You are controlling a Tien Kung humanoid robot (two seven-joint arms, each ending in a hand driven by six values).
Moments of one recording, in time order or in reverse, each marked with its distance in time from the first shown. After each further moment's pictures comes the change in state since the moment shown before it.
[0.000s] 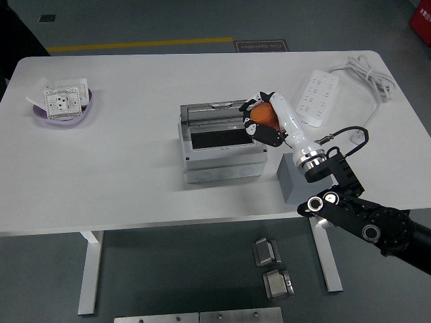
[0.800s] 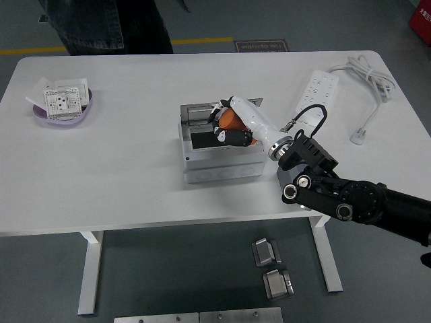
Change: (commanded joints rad) left arm -0.009 0.009 0.014 -0.003 0.005 0.001 0.000; right arm 0.254 0.073 -0.285 -0.169 0.072 0.073 -0.054
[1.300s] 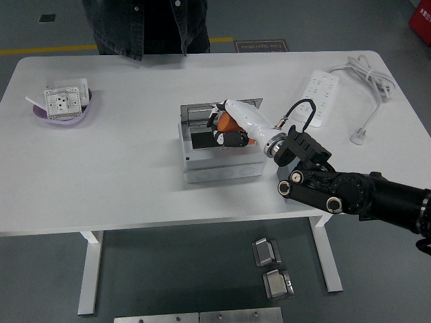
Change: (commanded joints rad) left arm -0.005 0.001 -0.025 -0.007 0.030 0.000 -0.001; right arm 0.085 0.045 -0.126 -0.111 -0.025 0.026 -0.020
